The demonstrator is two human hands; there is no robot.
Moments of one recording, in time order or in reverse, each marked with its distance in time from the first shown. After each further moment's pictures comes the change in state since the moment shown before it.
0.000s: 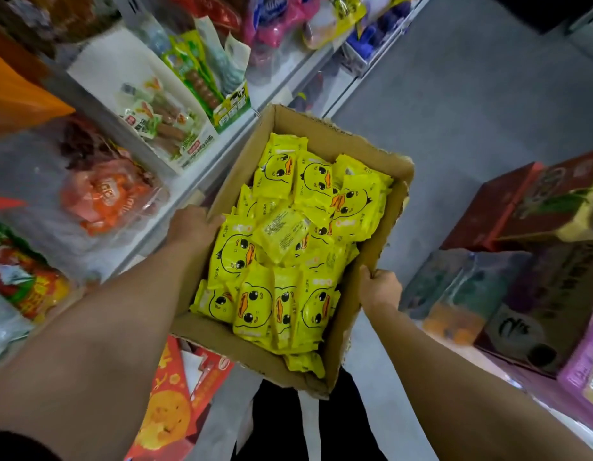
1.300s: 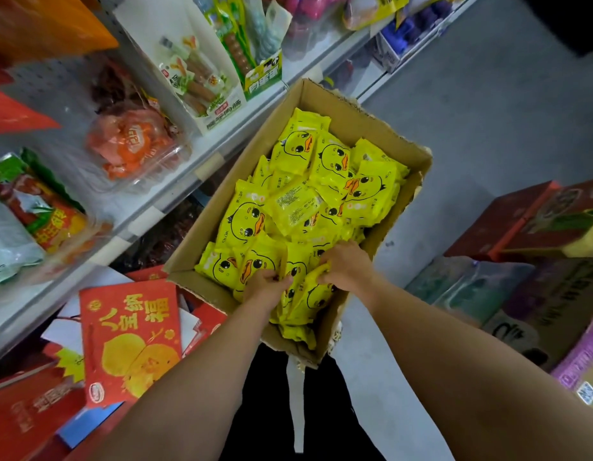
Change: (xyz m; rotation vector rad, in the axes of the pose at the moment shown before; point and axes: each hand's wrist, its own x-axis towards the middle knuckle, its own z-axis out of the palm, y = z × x) left_hand -0.157 0.006 0.156 -0.740 -0.262 -0.473; right_hand -0.017 -0.029 0.021 -0.826 -0.412 -0.764
